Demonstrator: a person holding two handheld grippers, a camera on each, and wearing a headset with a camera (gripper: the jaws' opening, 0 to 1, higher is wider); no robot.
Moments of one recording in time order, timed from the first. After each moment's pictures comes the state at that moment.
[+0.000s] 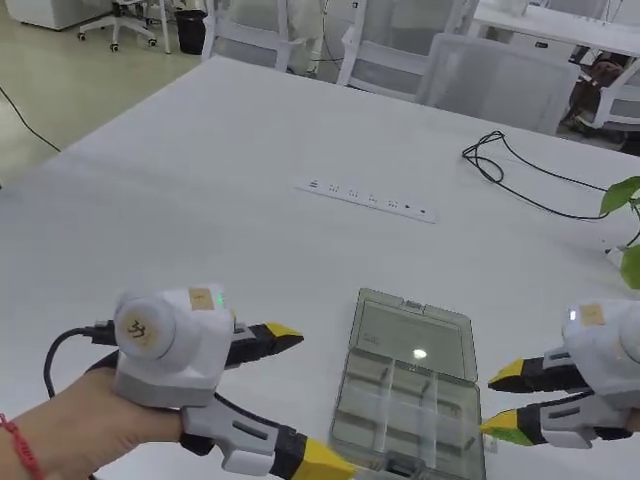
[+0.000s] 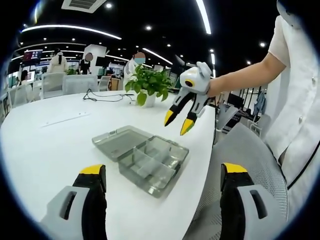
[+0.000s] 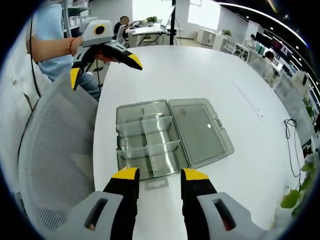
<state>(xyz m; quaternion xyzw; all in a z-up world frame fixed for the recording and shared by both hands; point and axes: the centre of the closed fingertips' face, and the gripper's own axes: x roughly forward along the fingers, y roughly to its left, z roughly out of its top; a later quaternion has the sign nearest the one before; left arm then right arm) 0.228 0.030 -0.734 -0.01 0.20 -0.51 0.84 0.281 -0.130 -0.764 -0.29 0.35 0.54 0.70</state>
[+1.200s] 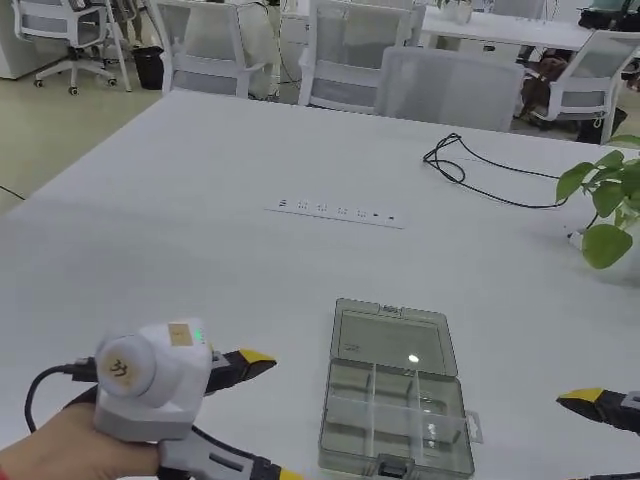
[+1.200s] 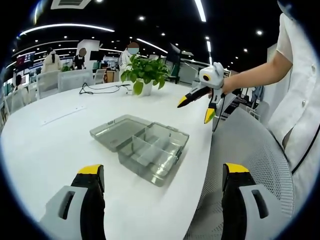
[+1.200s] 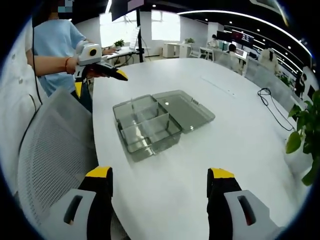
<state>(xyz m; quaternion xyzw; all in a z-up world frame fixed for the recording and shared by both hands) 0.221 0.034 -0.751 0.04 0.23 -0.52 0.82 0.238 -0.181 -0.765 -0.19 0.33 0.47 0.80</state>
